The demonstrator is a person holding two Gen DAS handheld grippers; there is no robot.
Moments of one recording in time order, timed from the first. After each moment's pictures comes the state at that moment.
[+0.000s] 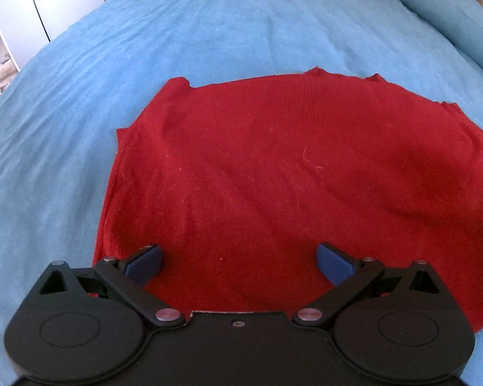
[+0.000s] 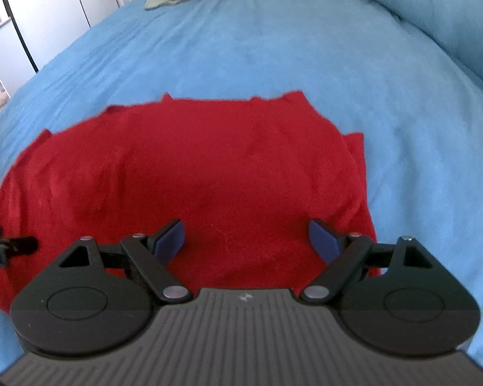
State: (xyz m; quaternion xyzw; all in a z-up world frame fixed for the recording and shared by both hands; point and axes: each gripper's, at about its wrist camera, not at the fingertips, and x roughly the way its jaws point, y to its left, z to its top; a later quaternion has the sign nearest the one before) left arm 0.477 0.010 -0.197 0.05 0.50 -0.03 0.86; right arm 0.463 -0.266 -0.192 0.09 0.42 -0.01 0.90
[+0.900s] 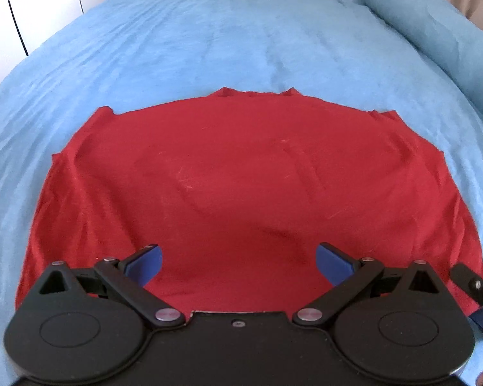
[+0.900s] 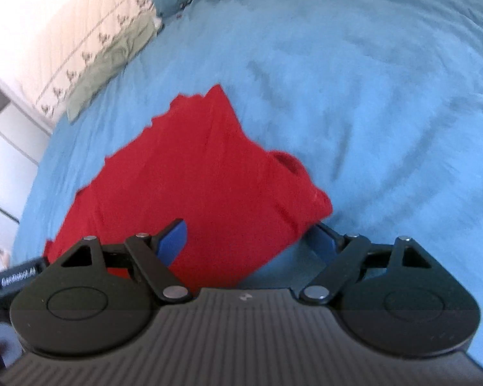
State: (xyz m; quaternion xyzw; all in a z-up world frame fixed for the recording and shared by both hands) left arm 0.467 -0.072 -0.175 0.03 0.49 -0.06 0.87; right arm 0.344 -0.313 -0.227 0.36 0.34 -0.17 0.85
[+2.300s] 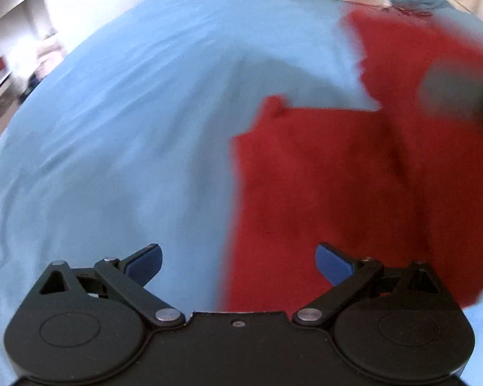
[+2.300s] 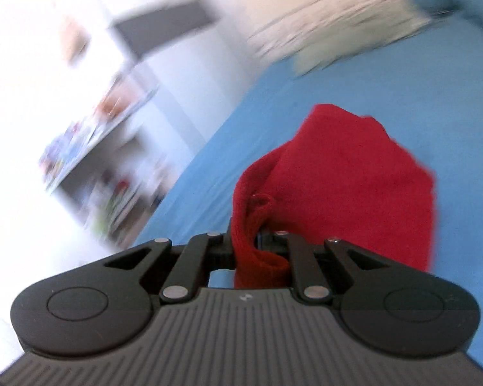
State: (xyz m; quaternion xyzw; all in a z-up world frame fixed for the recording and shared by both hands) left arm 0.468 0.121 -0.170 0.00 0.50 0.01 0.87; right arm 0.479 -0.083 -0.087 0.20 0.31 0.24 0.90
